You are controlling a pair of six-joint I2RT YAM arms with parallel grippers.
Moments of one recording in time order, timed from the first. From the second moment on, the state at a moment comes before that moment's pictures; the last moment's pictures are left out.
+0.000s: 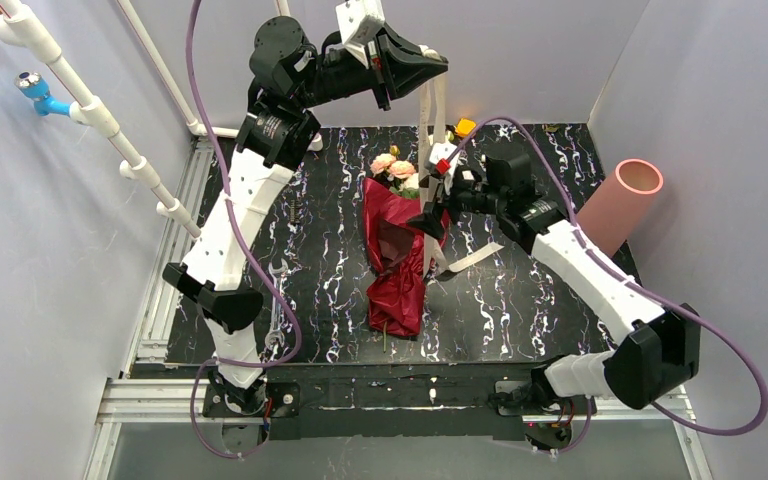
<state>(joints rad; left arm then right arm) -0.58 1.83 2.40 -0.20 0.82 -0.03 0.52 1.30 1.18 -0.24 -0.70 -0.40</state>
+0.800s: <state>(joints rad) -0.57 1.78 2.37 -0.14 0.89 -0.08 0.53 1.12 1.03 -0.29 -0.58 -0.34</state>
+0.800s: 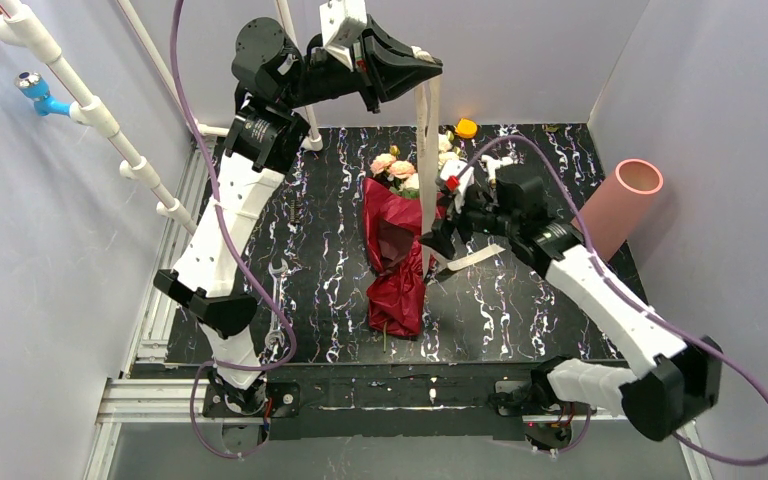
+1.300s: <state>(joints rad) -0.53 1.76 2.38 -0.12 0.76 -0.11 0.52 1.33 1.06 -0.12 -0.56 -0.22</state>
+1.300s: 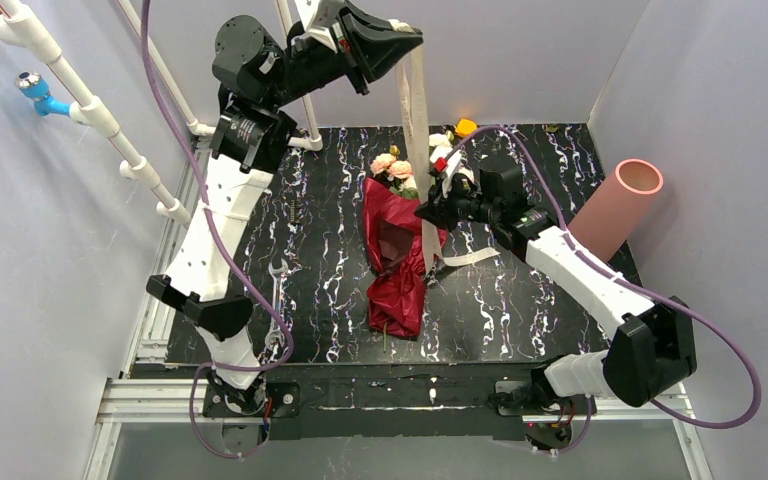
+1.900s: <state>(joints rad) -0.23 1.60 1.66 -0.39 0.40 0.00 0.34 1.43 1.51 -0.13 -0.60 0.03</state>
